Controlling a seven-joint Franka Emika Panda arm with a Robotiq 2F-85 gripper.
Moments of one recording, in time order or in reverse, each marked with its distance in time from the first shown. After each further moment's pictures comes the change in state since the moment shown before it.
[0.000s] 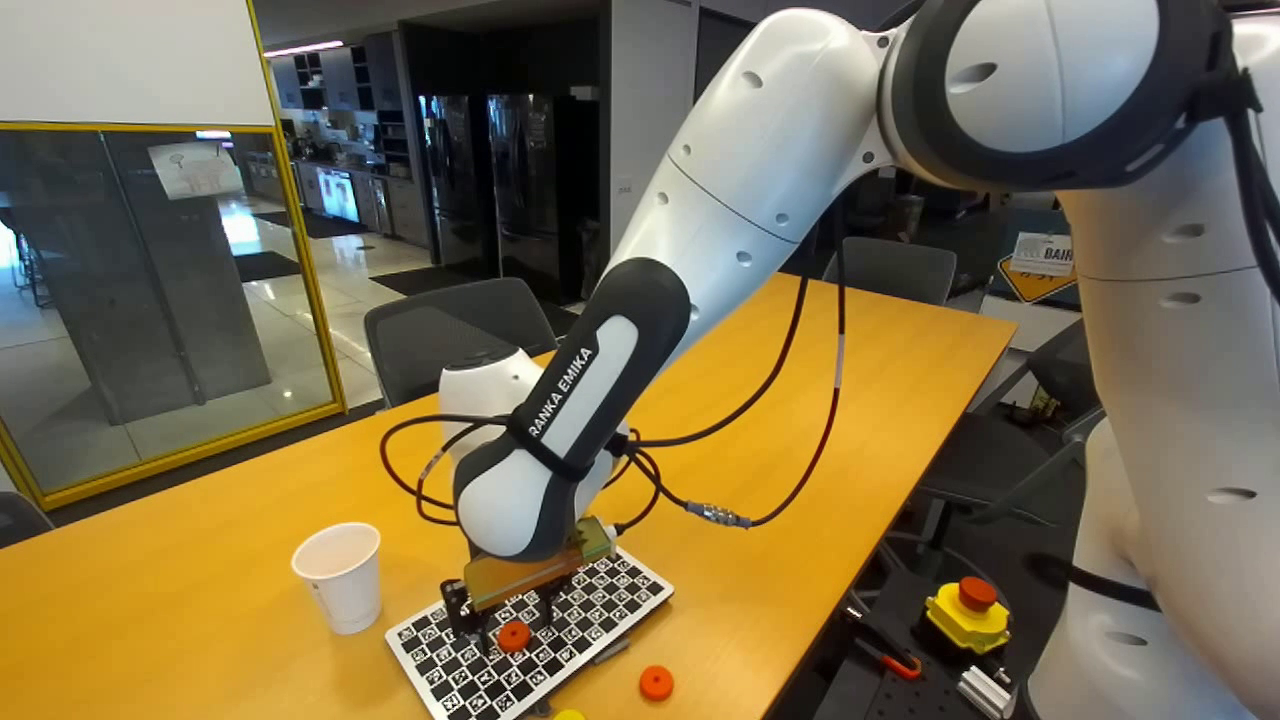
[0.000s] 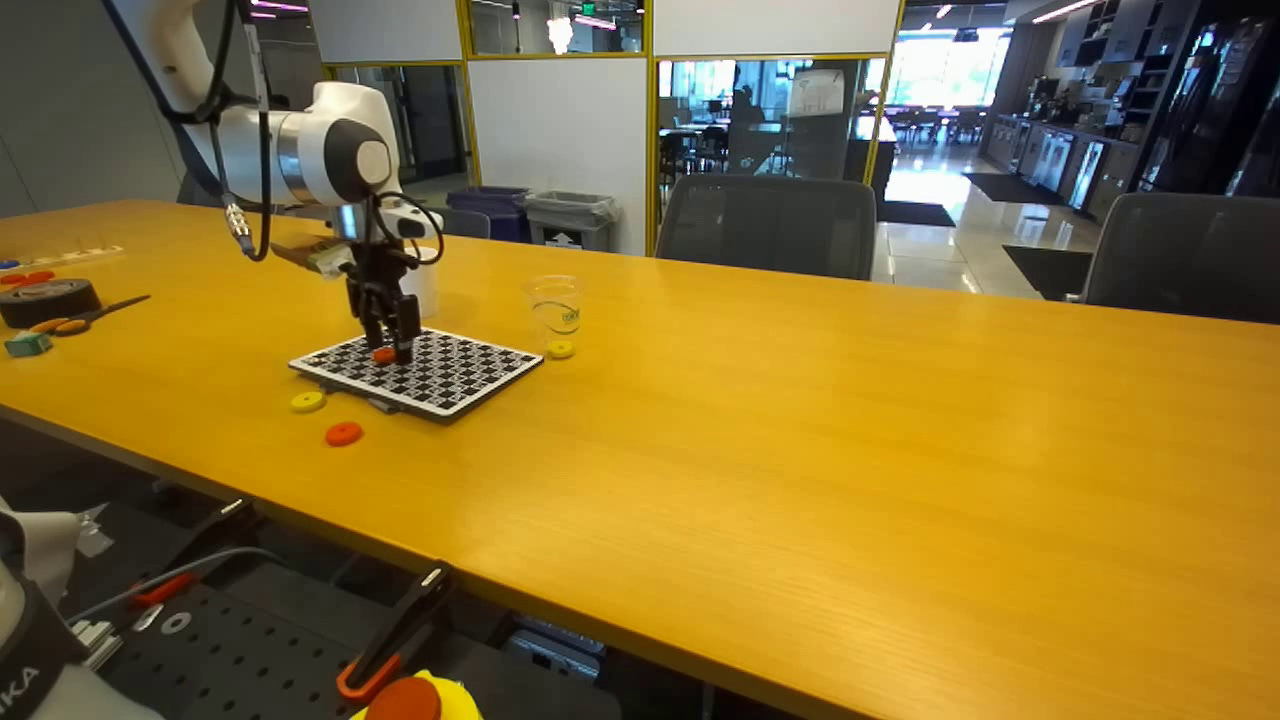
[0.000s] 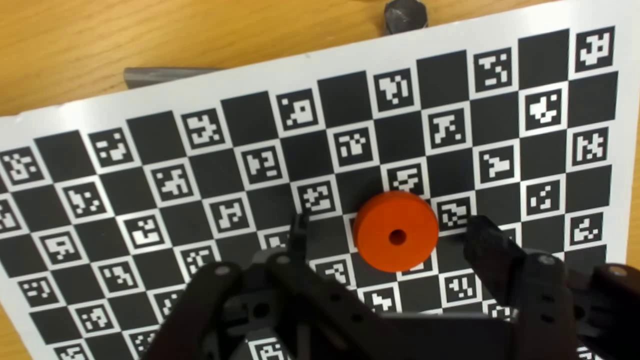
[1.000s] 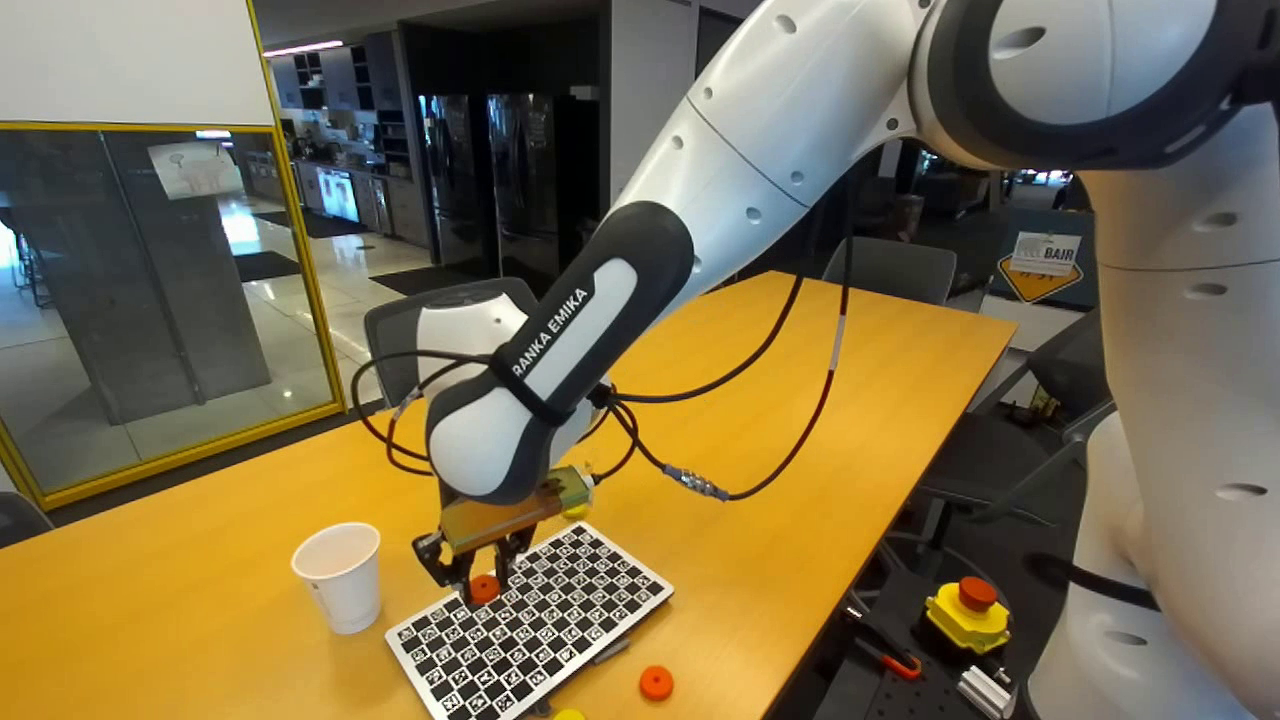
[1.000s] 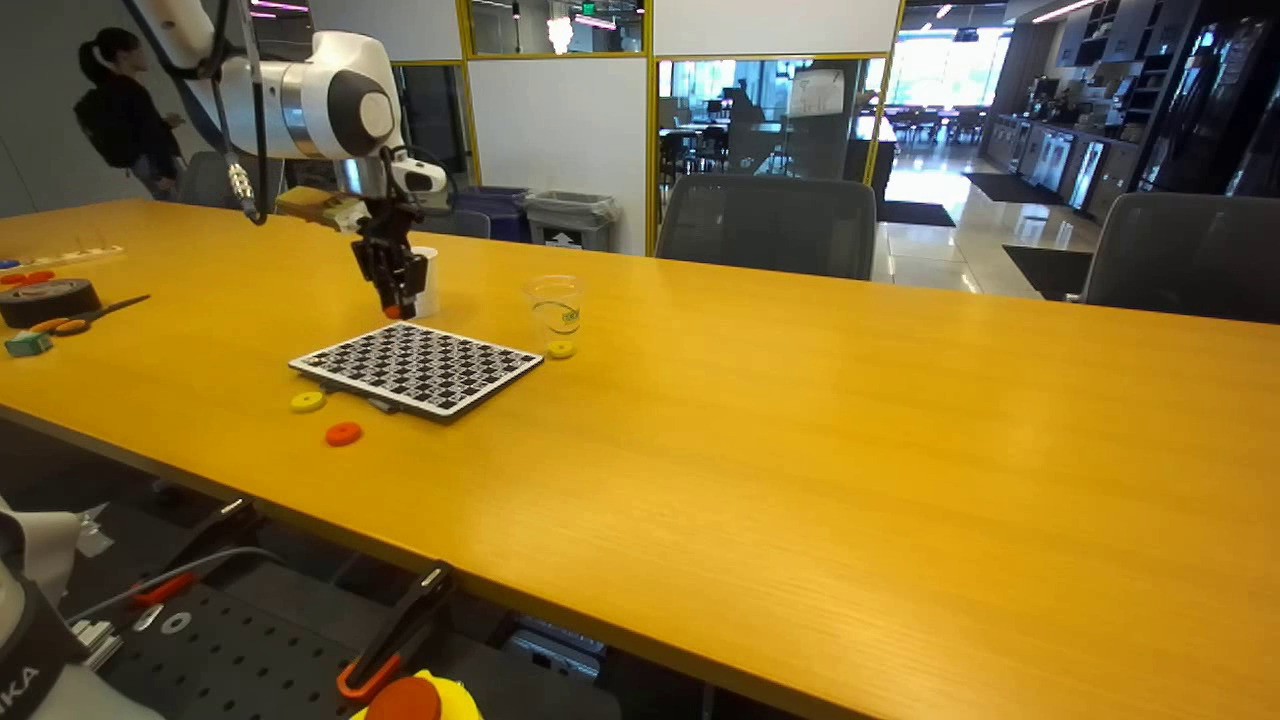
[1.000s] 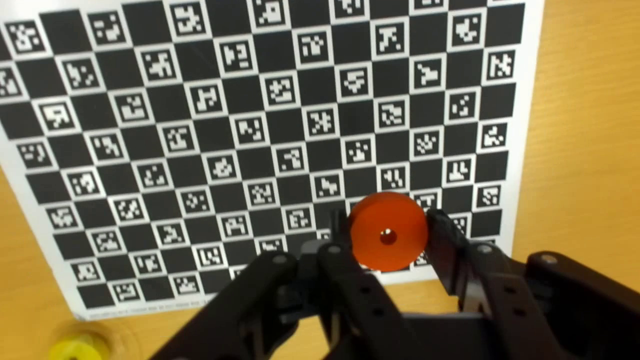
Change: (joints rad) arm -0.010 -0.055 0.002 0.081 -0.008 -0.055 -0.089
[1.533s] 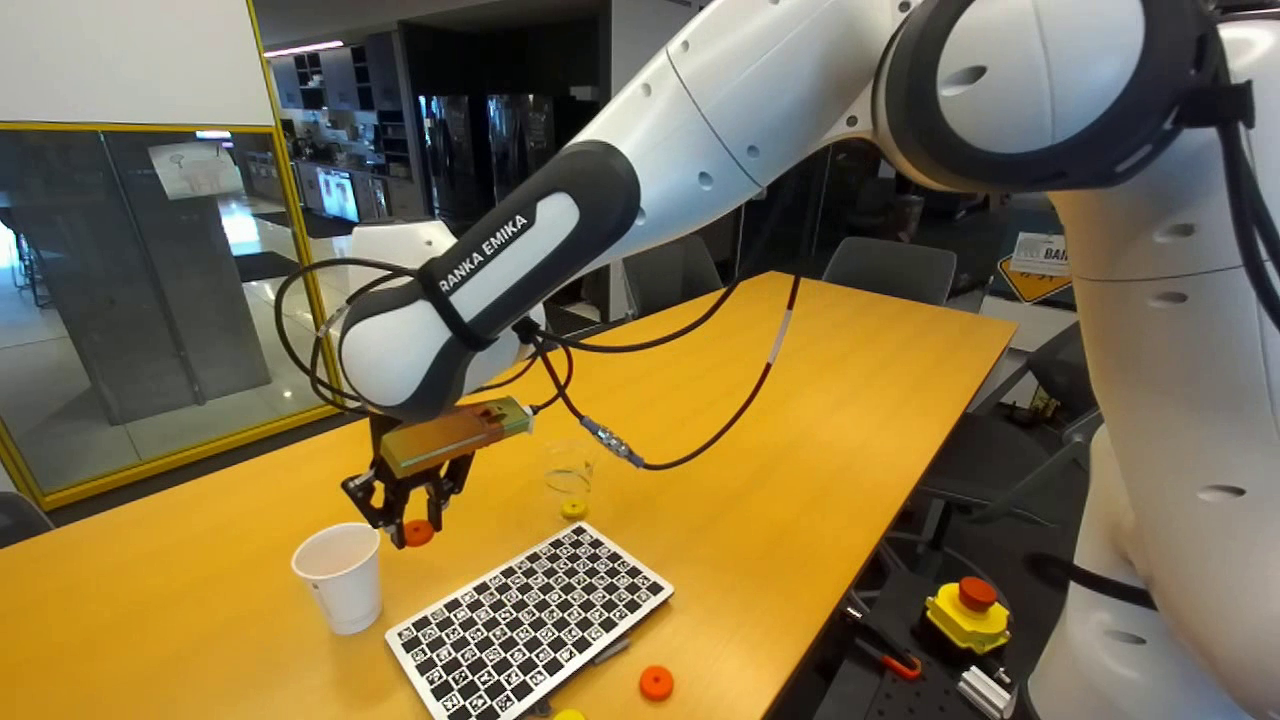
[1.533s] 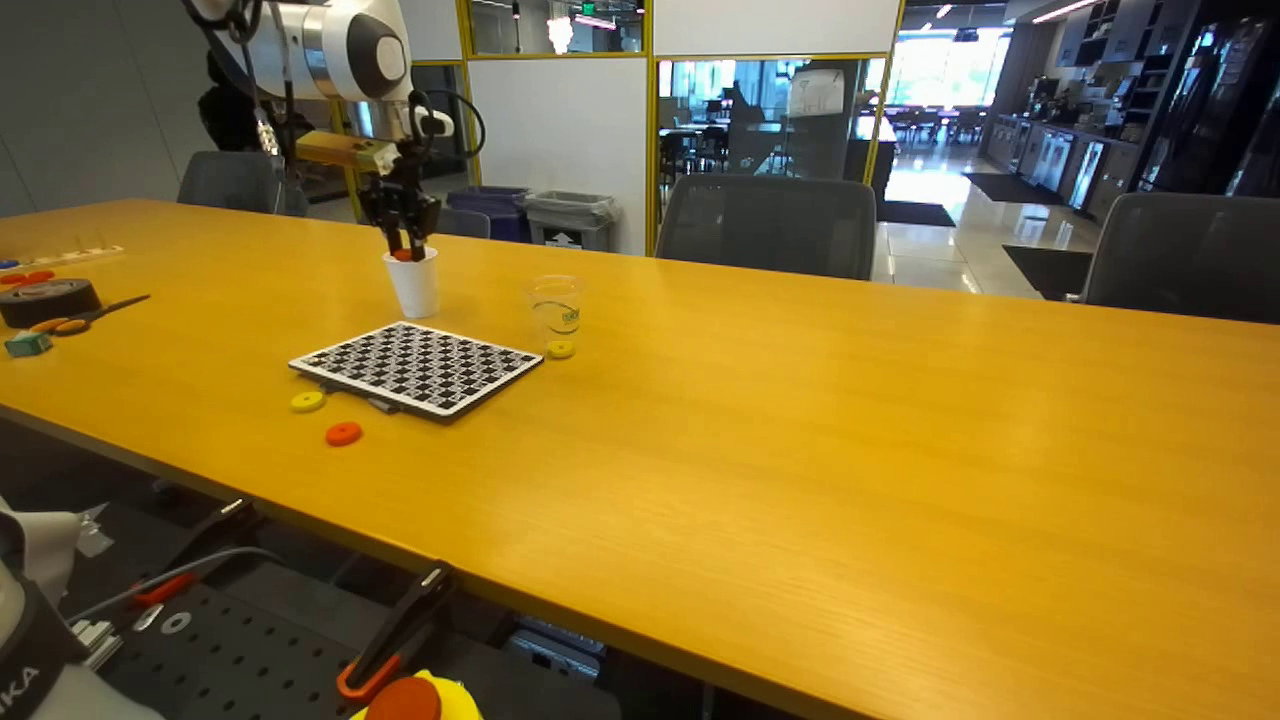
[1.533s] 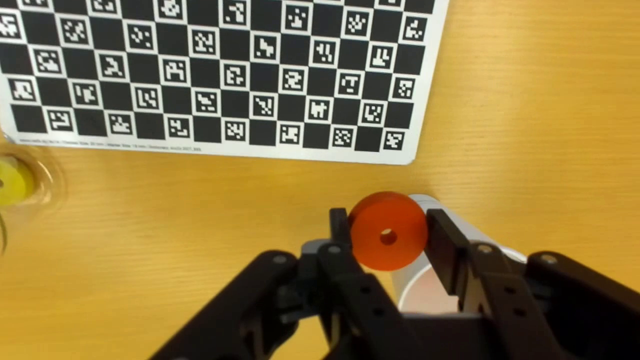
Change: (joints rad) arm -0.023 0.071 0.035 0.284 0.000 -0.168 -0.180
